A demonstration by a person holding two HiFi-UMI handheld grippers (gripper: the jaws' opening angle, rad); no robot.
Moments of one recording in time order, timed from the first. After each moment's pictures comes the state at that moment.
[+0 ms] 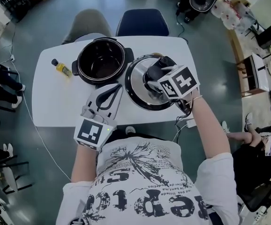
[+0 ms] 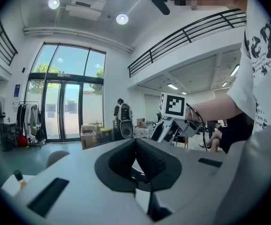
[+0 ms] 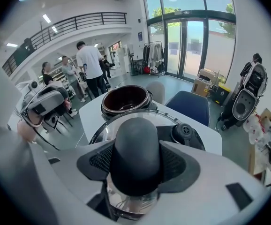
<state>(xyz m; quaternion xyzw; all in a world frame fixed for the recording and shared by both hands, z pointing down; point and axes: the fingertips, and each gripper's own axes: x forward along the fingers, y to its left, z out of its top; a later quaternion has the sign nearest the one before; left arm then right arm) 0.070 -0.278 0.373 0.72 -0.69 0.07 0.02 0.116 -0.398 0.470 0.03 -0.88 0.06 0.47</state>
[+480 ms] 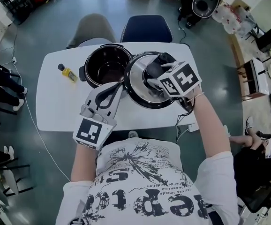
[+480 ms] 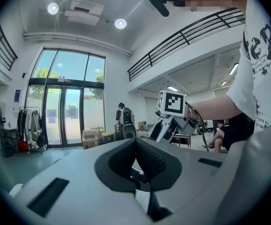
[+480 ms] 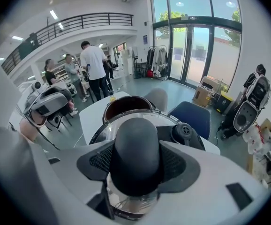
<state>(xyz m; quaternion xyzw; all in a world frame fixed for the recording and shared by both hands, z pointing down) 0.033 -0.275 0.345 0.72 -0.69 0.07 -0.01 0.070 -0.394 0.432 0.01 -0.89 0.03 0.46</state>
